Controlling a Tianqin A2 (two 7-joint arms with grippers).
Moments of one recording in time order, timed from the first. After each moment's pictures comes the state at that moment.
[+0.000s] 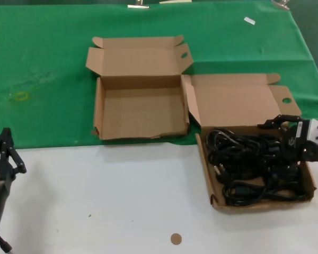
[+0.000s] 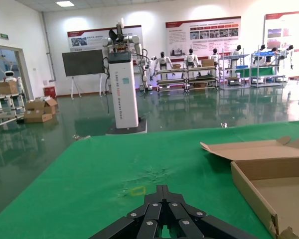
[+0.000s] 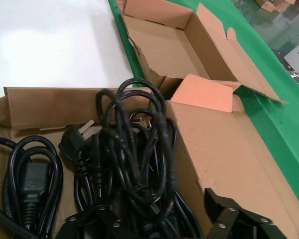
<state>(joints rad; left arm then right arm) 0.00 -0.30 1.60 -1.60 -1.80 0.00 0.00 0.58 0.81 -1.92 1.15 1.56 -0.86 -0.15</state>
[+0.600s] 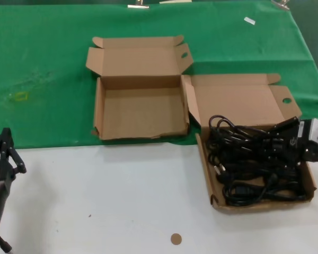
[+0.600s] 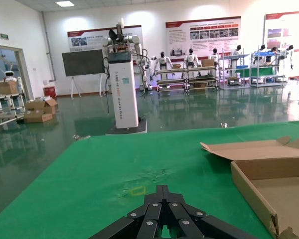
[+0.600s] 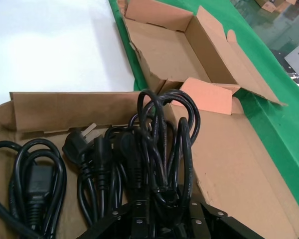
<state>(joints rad) 0.00 -0.30 1.60 -1.60 -1.80 0.00 0.00 0.56 0.83 -1.91 1.19 1.55 -0.86 -0.12</state>
